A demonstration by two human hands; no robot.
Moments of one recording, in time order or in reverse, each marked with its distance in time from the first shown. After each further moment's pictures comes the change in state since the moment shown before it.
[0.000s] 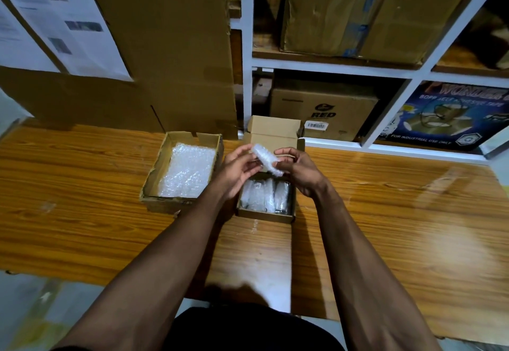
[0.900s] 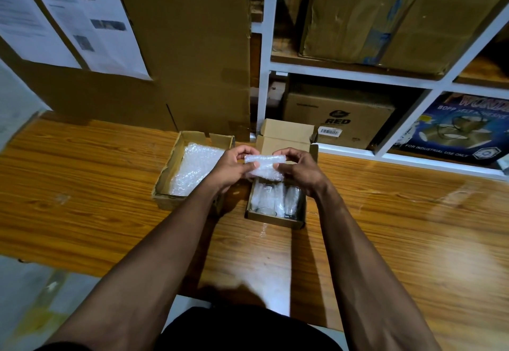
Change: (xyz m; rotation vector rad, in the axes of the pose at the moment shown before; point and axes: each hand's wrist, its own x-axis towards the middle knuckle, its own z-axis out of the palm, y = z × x) left_hand -0.006 0.032 -0.036 0.485 0.002 0.064; right_hand 0.003 -0.012 0.033 -0.221 0.002 -0.045
